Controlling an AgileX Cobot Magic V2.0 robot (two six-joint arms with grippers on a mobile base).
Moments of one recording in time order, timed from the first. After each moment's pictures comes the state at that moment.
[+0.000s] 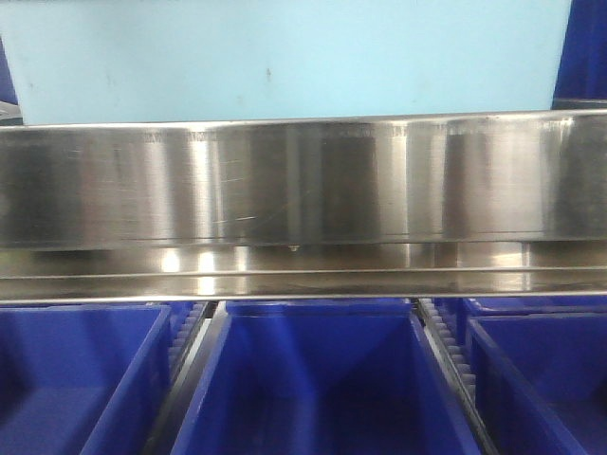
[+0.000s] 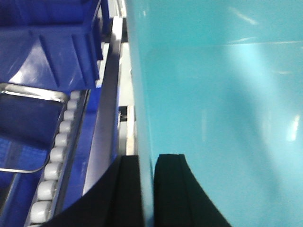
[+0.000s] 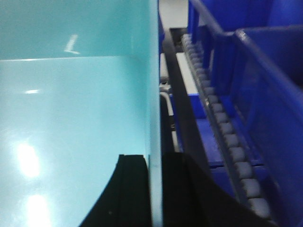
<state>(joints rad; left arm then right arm) -0.64 1.37 -1.58 0.72 0.96 -0.73 0.64 1.35 -1.52 -0.77 1.00 0.88</state>
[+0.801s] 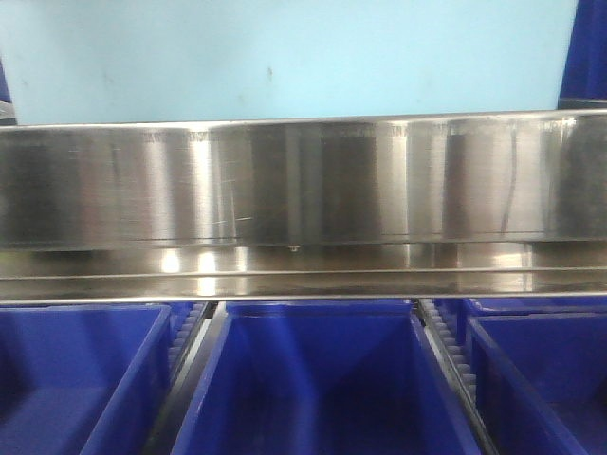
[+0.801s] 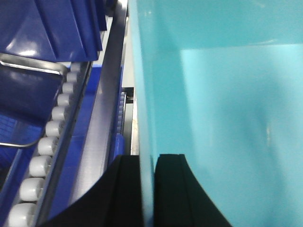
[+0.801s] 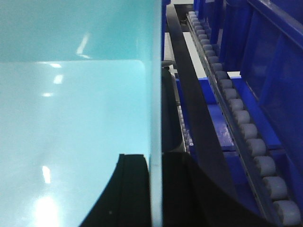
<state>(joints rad) -0.63 1.36 -1.38 0.76 0.84 -0.86 0.64 1.33 -1.32 -0.84 0.91 1.04</state>
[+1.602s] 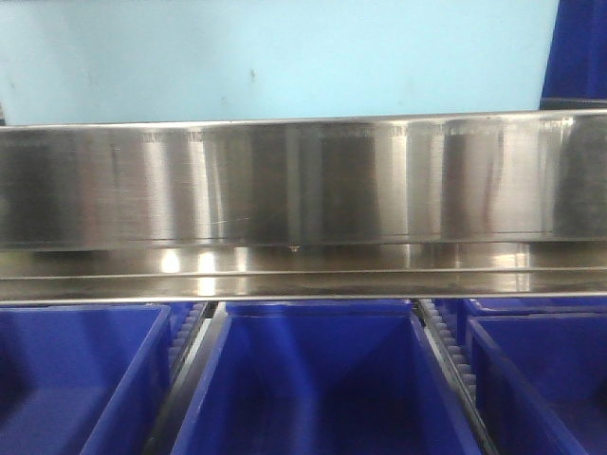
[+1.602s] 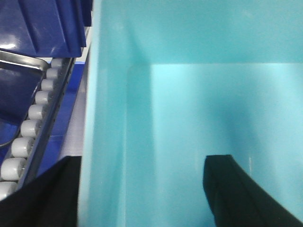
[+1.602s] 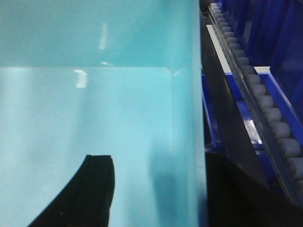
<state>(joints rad) -0.59 1.38 -1.38 0.70 0.77 -0.87 0.64 1.38 -1.37 -0.80 0.87 1.05</state>
